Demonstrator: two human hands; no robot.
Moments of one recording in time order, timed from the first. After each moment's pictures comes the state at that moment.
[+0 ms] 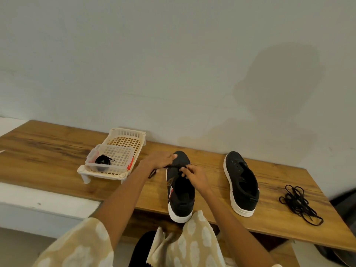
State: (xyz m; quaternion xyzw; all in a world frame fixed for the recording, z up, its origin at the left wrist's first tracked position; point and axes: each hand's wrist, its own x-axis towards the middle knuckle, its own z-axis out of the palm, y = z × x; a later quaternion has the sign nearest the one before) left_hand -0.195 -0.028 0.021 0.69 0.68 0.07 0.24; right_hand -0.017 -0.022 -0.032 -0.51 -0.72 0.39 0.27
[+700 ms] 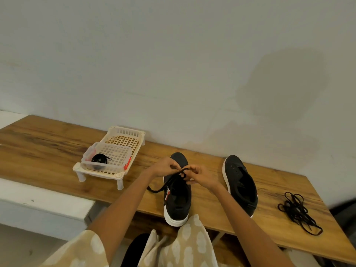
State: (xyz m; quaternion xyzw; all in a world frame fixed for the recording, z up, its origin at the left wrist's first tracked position) left_hand -0.175 -0.036 0.003 0.69 0.59 0.22 0.37; right_hand 0.014 -0.005 -0.002 -0.39 -0.71 0.56 0.18
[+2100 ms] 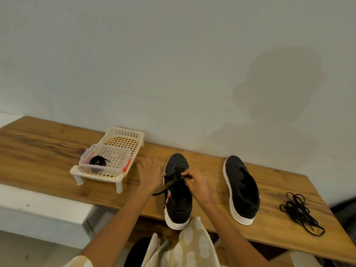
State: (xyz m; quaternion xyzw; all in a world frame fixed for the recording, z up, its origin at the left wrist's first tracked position) left_hand -0.181 -0.046 -0.042 0.54 0.84 0.09 0.01; right_hand -0.004 -0.028 -0.039 -0.45 -0.80 0.22 0.32
